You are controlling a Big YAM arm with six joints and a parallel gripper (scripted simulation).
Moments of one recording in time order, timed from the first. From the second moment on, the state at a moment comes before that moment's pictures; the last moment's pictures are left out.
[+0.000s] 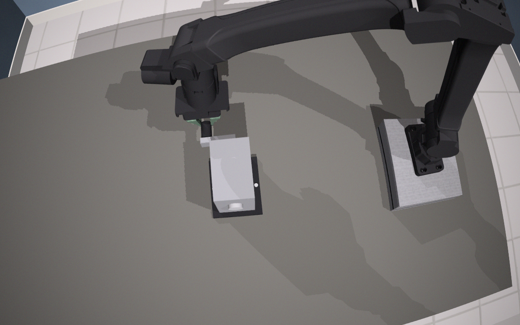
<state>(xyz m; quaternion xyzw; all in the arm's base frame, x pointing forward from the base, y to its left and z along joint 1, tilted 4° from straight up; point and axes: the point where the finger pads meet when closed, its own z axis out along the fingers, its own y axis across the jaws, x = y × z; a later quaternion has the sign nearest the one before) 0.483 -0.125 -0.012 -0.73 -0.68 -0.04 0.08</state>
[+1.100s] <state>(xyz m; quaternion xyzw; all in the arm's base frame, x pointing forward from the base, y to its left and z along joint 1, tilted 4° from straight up) 0.460 -0.123 -0.048 -0.73 -0.68 -0.04 0.08</state>
